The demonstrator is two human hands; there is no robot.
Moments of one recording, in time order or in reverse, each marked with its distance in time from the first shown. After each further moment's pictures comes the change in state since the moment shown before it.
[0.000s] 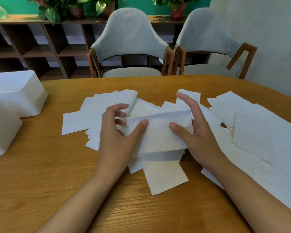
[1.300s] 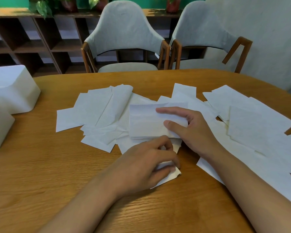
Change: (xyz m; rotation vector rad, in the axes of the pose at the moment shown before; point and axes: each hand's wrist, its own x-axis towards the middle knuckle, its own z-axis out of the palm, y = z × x) left_hand -0.028 0.009 0.015 0.489 -0.899 0.532; right_hand 0.004 0.013 -0.007 -0.052 -0.092 0.040
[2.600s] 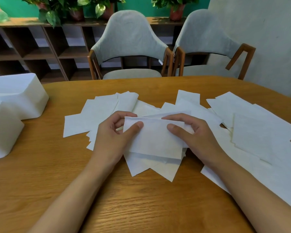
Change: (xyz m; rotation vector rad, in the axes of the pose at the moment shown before) left_hand -0.003 -0.029 -0.034 -0.805 0.796 -0.493; right_hand -0.002 -0.006 -0.001 0.128 -0.001 0.048
